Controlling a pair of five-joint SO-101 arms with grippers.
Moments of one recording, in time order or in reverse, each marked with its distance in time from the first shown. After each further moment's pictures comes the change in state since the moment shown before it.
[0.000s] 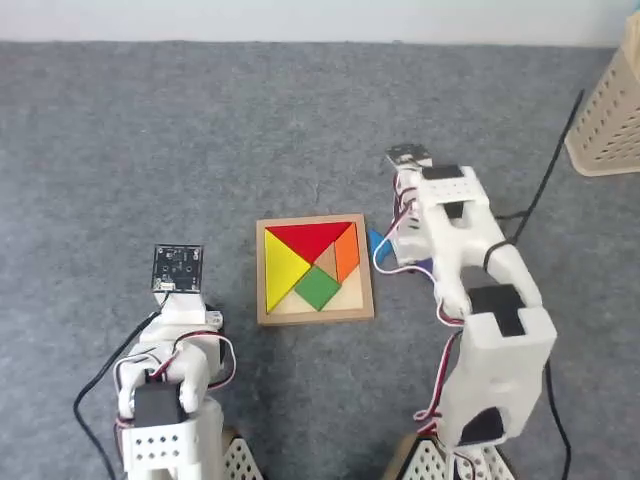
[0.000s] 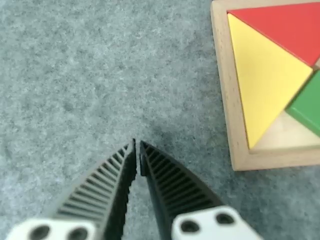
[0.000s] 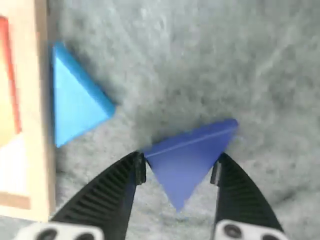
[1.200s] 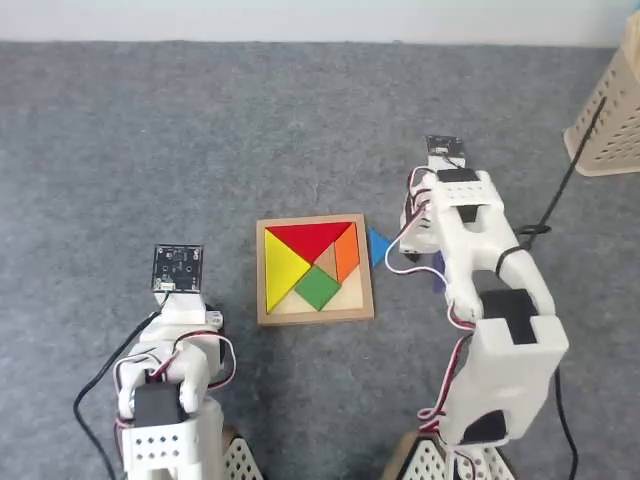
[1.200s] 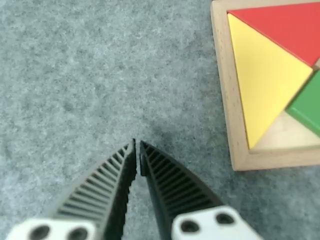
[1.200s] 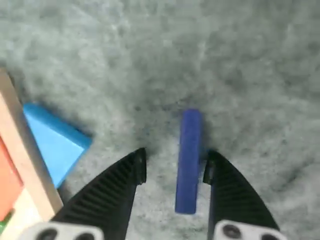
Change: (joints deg) left arm 0.0 0.0 0.0 0.0 0.0; right arm 4.3 -2.2 4.5 -6.2 -17.8
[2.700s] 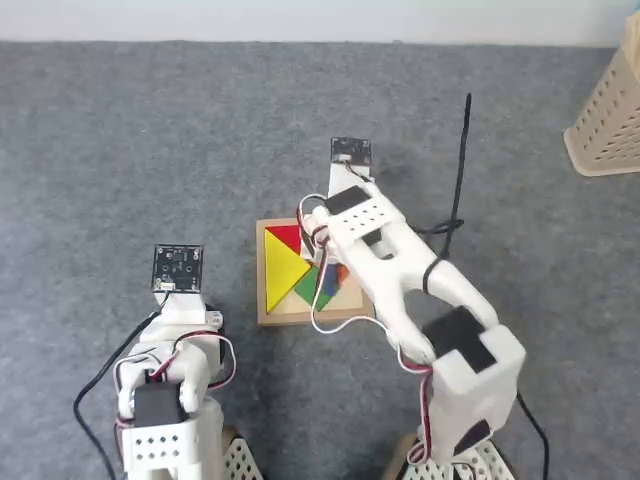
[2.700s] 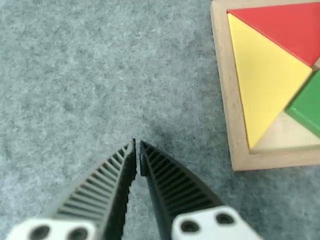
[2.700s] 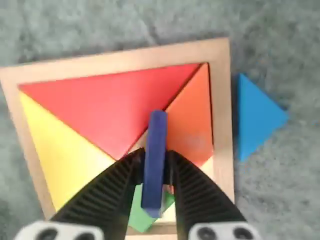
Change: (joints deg) left arm 0.0 0.0 0.0 0.0 0.0; right arm -26.2 -2.9 -2.2 -3.7 -25.8
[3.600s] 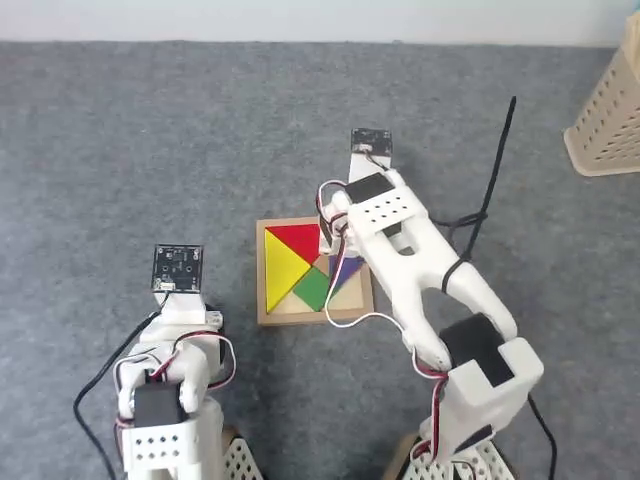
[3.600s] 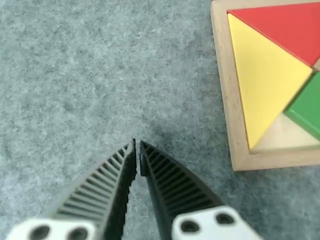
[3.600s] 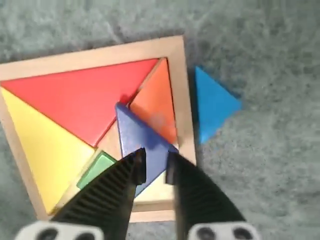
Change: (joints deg) left arm 0.0 0.0 0.0 0.0 0.0; right arm 4.0 -5.5 0.0 7.6 6.2
